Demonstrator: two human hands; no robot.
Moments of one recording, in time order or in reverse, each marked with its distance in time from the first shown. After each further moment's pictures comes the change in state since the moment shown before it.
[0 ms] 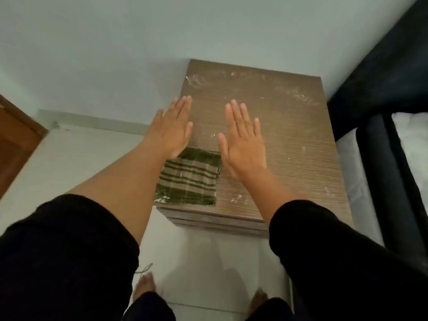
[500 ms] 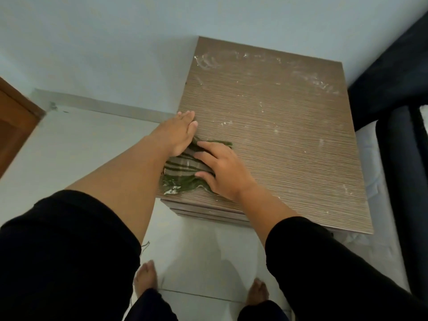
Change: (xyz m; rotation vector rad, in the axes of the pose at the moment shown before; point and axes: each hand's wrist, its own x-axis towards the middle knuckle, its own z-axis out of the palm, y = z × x) left_hand -0.001 -0.016 0.030 -0.239 -0.260 -0.096; right_hand -0.025 -0.018 0.066 0.171 -0.167 -0.401
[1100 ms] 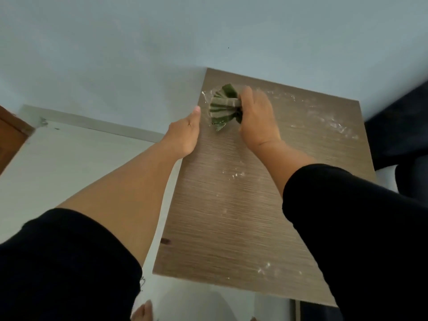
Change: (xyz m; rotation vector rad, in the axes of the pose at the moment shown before) left_hand 0.093 -0.002 -0.054 -0.528 0.061 -0.290; right_hand 0.164 0.081 -0.082 -0.185 0.195 0.342
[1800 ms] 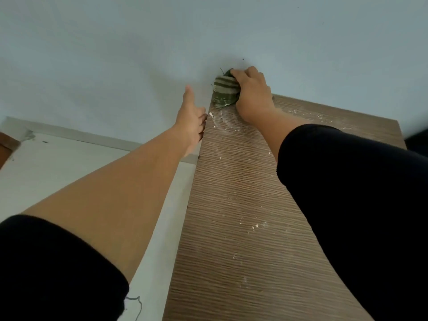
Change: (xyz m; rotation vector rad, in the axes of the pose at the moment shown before) left_hand 0.122 0.021 -0.017 -0.908 -0.253 -0.123; right_hand 0.151 0.028 0.075 0.008 -0.135 0.101
